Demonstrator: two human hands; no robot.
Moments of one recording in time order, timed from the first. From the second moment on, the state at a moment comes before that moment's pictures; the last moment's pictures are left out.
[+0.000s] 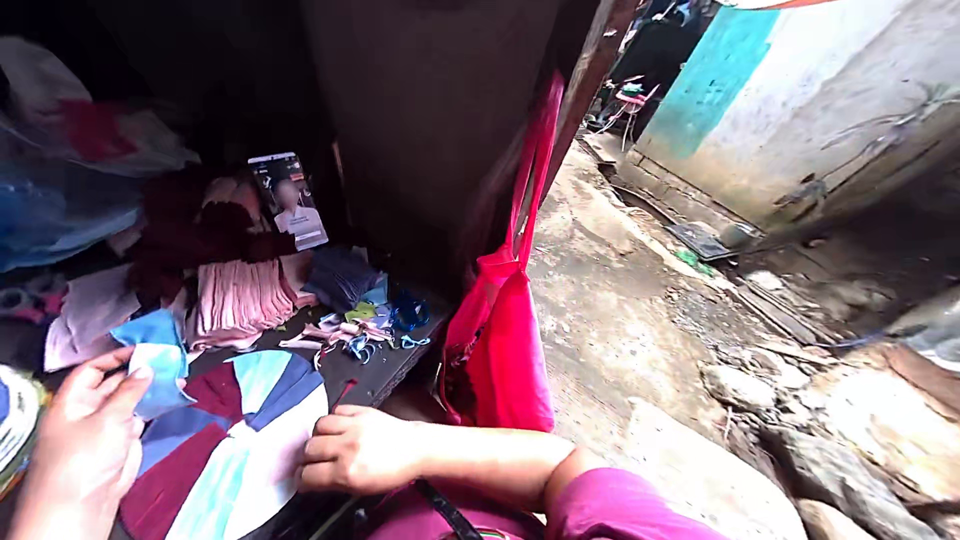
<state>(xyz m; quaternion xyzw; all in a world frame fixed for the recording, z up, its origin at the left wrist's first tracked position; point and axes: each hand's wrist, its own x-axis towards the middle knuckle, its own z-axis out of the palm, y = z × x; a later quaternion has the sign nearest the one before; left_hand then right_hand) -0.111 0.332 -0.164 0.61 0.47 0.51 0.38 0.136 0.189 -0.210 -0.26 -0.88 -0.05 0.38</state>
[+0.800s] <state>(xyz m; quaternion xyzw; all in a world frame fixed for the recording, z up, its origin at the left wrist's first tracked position) -0.080 0.284 -0.136 0.70 0.35 0.44 0.43 0.092 0.241 -0.137 -0.40 -0.73 0.18 0.53</state>
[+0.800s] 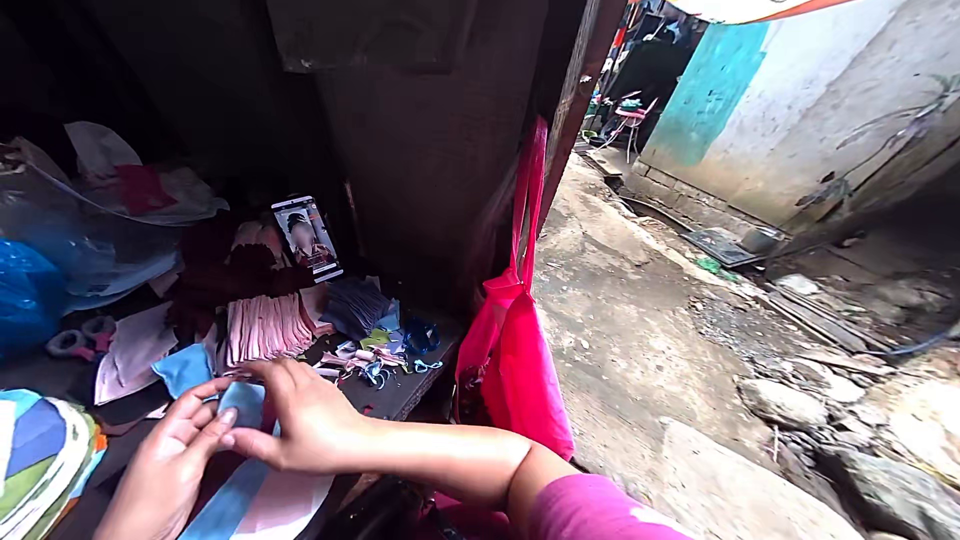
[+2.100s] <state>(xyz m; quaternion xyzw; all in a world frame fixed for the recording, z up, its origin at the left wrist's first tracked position) -0.081 0.286 -0.136 0.74 0.38 0.38 0.39 0.107 0.266 -0.170 -0.28 -0.72 0.10 0.63</state>
